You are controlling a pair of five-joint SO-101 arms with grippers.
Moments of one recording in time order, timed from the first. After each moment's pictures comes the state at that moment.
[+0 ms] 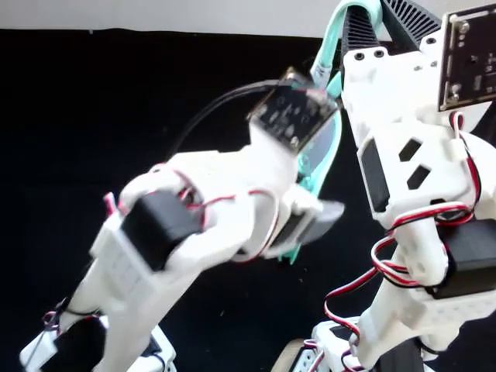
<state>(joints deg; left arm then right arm) 44.4 -19.5 -23.9 94.1 12.2 -13.7 -21.5 -47.1 69.5 10.5</state>
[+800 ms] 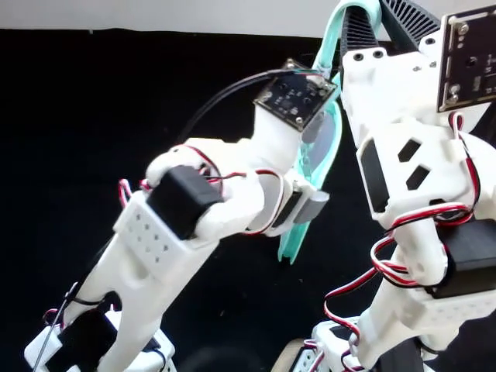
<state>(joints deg) 40.6 -17.5 -16.6 91.3 12.2 -13.8 -21.5 -47.1 69.5 10.5</state>
